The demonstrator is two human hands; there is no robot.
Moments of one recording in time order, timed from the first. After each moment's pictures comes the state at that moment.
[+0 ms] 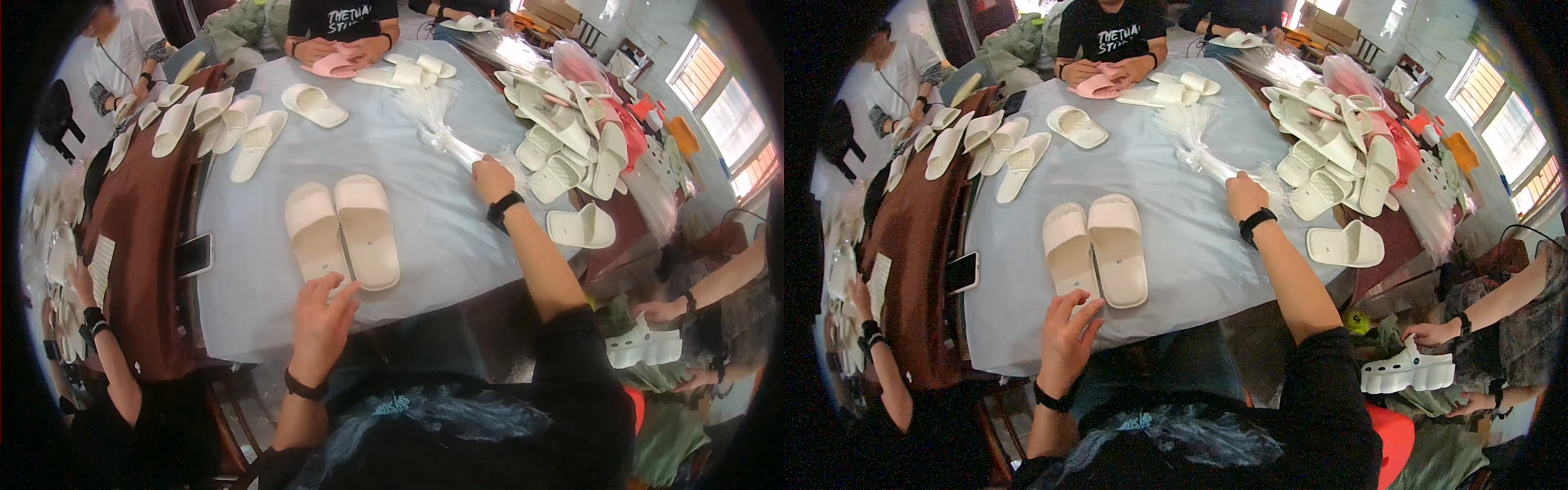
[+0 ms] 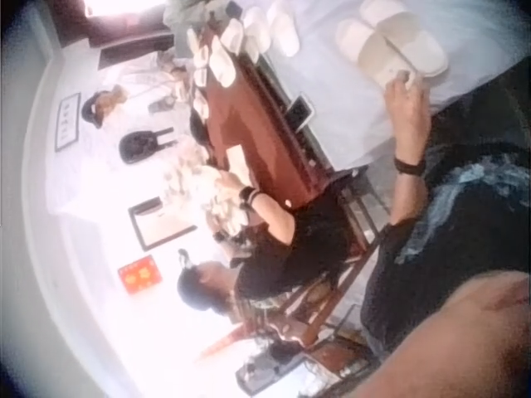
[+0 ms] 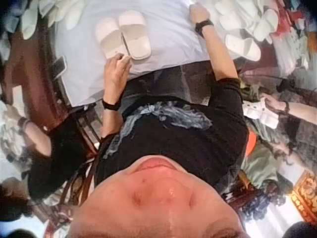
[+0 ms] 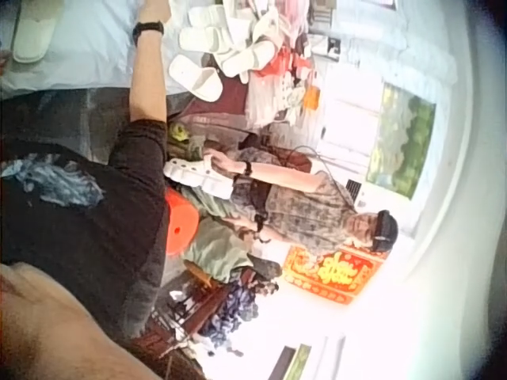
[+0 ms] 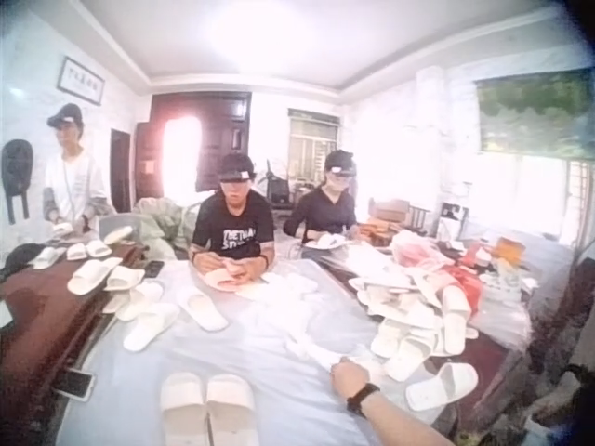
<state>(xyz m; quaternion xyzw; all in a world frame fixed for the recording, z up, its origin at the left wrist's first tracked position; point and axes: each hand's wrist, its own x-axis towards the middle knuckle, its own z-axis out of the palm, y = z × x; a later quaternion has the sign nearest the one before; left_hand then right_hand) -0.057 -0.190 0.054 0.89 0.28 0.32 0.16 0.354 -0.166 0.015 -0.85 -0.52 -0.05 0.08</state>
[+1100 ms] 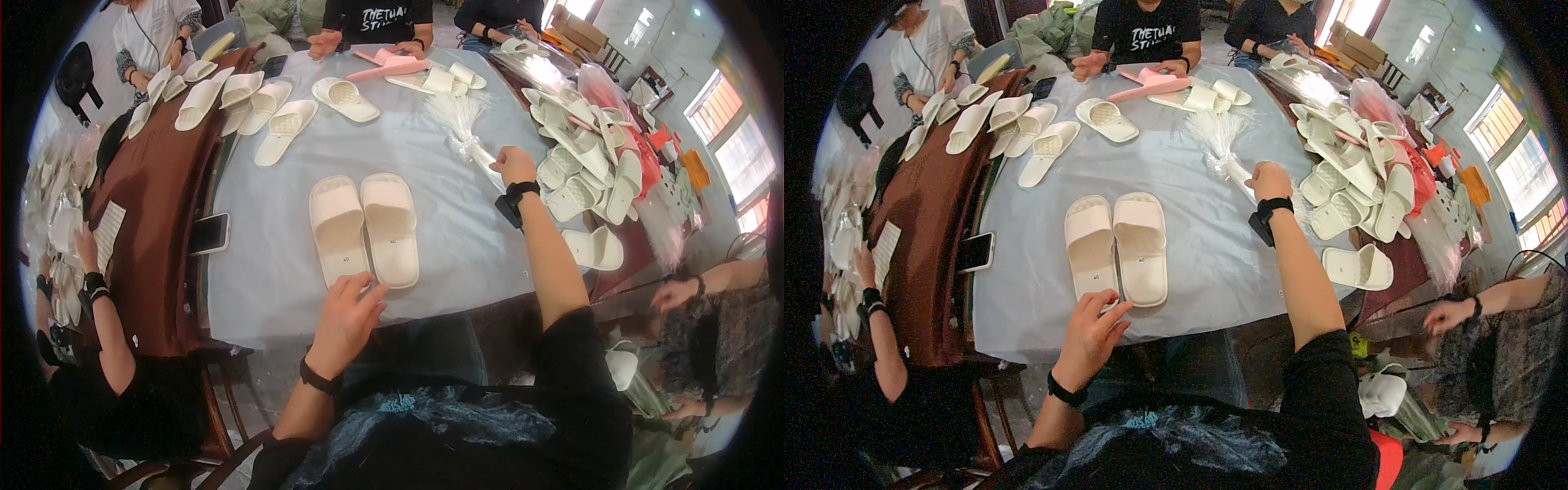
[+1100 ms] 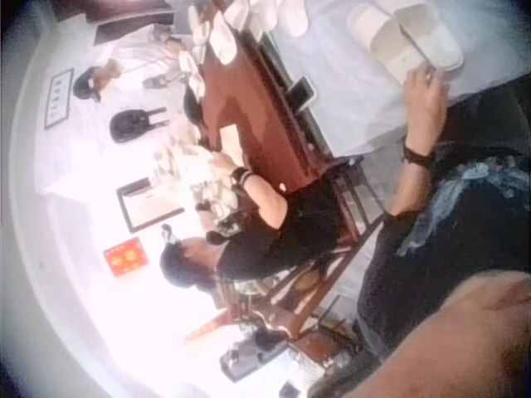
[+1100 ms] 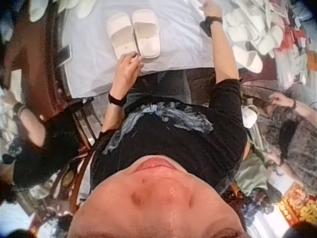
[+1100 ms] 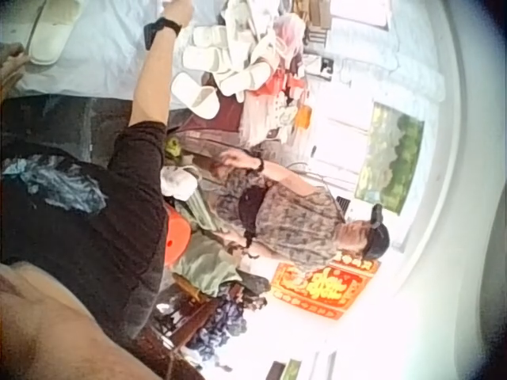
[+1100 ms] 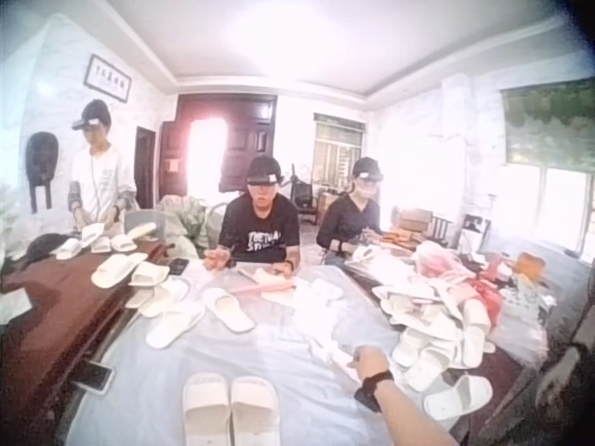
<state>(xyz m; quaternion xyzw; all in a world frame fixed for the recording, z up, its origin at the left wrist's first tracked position) -0.058 -0.192 0.045 0.89 0.25 0.31 0.19 0.370 -0.126 0.046 -0.87 -0.46 -0.02 0.19</state>
